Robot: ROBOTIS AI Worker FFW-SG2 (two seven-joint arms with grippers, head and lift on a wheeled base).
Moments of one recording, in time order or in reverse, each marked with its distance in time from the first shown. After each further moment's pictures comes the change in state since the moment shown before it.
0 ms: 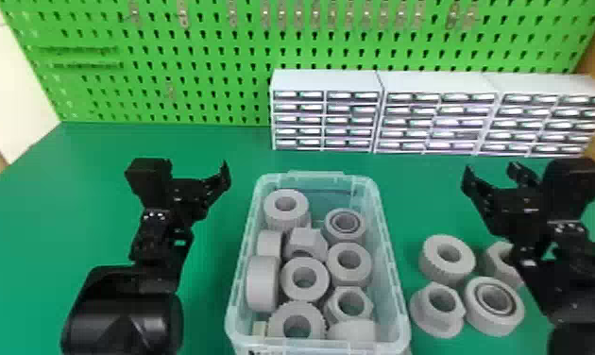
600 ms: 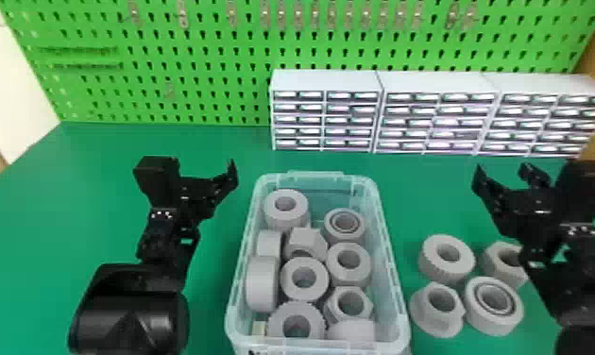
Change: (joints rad) left arm -0.005 0.000 -0.024 0.006 0.004 -0.002 0.001; right arm 0.006 0.005 -0.032 0.010 -0.013 -0.027 0.000
